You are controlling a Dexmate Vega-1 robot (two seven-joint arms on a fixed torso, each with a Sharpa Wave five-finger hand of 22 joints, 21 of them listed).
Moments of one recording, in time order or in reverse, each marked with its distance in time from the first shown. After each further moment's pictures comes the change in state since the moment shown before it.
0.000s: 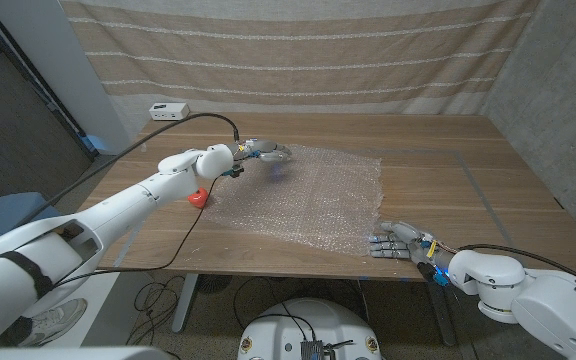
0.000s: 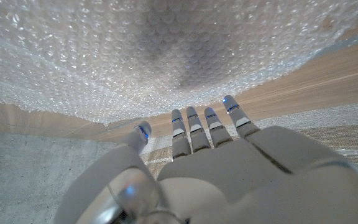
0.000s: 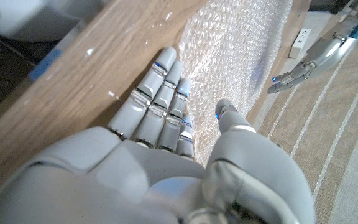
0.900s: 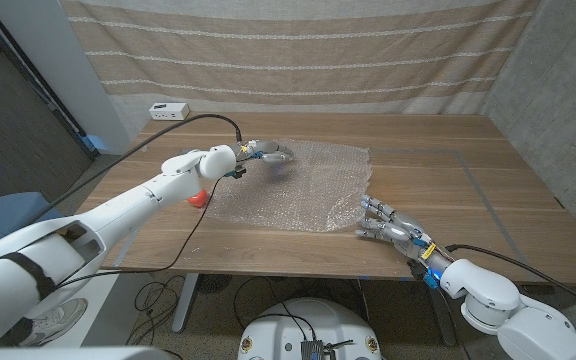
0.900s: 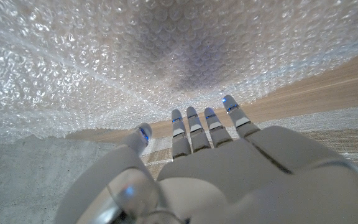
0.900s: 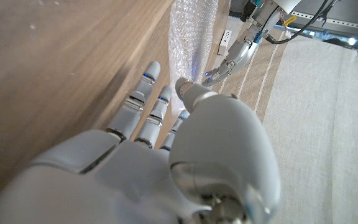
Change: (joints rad) left arm 0.003 -0.011 0.003 -0.008 -0.001 0.026 -0.005; left_hand -0.010 -0.005 0.007 0.032 0.008 -0.003 -0.004 -0.001 0.000 0.000 0.000 -0.008 0.000 -0.002 -0.002 0.000 0.000 0.006 -0.006 0.000 0.000; right arm 0.030 -0.050 -0.123 0.146 -0.110 0.632 0.066; right_hand 0.684 0.021 0.045 0.015 0.001 0.236 -0.182 0.089 0.007 -0.148 -0.174 0.074 -0.015 -0.224 -0.054 0.051 -0.066 -0.182 -0.116 0.064 0.063
